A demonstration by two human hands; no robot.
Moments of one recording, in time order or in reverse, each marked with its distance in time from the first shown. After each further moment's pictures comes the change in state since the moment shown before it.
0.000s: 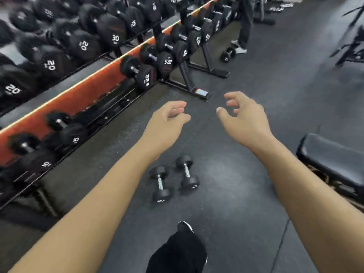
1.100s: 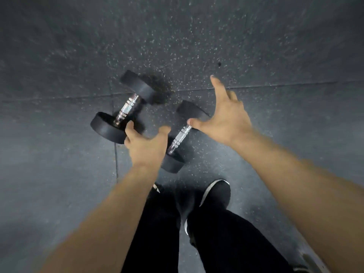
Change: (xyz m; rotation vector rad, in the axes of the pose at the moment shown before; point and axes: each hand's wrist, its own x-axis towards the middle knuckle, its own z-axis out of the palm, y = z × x) left_hand 0.374 -0.578 0.229 -0.475 0.994 -1.310; right_hand 0.378 0.380 0.583 -0.609 -1.162 -0.304
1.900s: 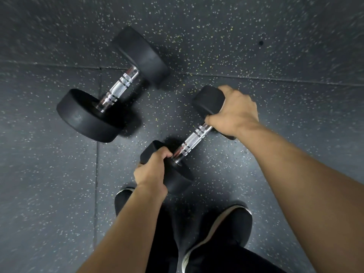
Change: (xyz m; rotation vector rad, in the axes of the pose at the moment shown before) left_hand 0.143 -0.120 0.072 -0.393 -0.041 -0.639; right_hand 0.156 0.044 0.144 -0.196 0.010 0.047
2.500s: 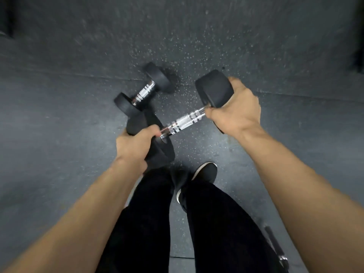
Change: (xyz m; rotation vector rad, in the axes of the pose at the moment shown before) left_hand -0.303 0.015 -0.154 0.007 -0.102 0.382; right_hand -0.277 -0.053 -0.233 0.280 0.182 -0.041
